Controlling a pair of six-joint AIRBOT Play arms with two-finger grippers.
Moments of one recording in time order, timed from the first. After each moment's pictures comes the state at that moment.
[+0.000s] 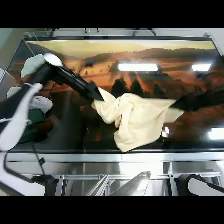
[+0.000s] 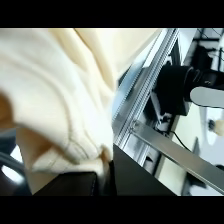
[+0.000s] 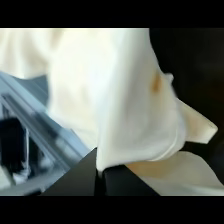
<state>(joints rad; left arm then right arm) -0.17 -1.73 1.63 0.60 -1.66 -1.15 -0.39 -1.28 1.07 -0.61 1.58 0.98</state>
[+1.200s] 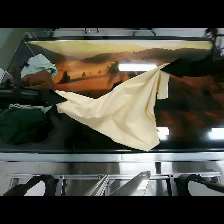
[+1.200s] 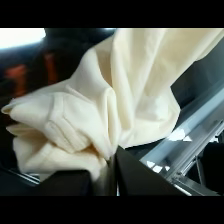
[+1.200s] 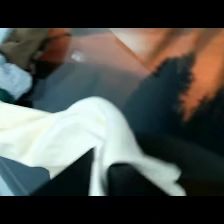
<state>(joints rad) 0.20 -1.19 1.01 0.67 -1.37 -1.02 -0.15 -1.39 1.31 -0.51 1.20 0.92</state>
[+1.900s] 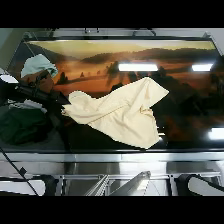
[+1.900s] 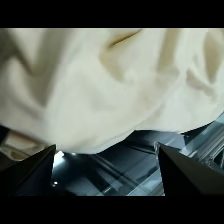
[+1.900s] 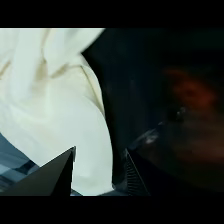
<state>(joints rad) 0.24 -1.61 1.23 0.86 -1.45 -1.07 -0.48 -1.26 0.87 -0.84 1.34 1.14</state>
